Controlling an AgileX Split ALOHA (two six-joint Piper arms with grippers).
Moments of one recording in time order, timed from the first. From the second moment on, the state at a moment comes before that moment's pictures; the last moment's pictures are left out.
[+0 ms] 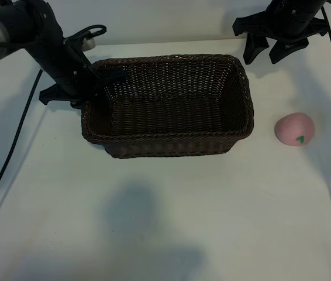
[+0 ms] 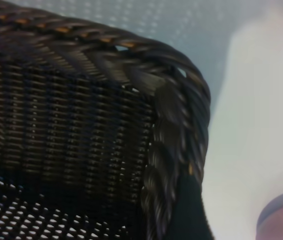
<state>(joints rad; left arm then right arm) -0.20 2.15 -1.57 -0.32 0.89 -0.12 0.15 2.15 -1.94 0.27 1.22 -0.04</state>
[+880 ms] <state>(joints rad) -0.19 2.01 -1.61 -0.27 0.98 -0.14 0.15 2.15 -1.94 0.27 1.22 -0.04</state>
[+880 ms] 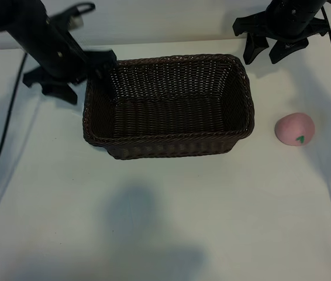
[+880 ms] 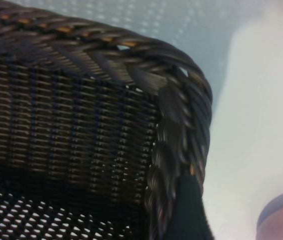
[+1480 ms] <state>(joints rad) -0.19 2.00 -1.81 -0.24 1.11 -0.13 0.15 2.15 -1.94 0.27 1.22 -0.04</state>
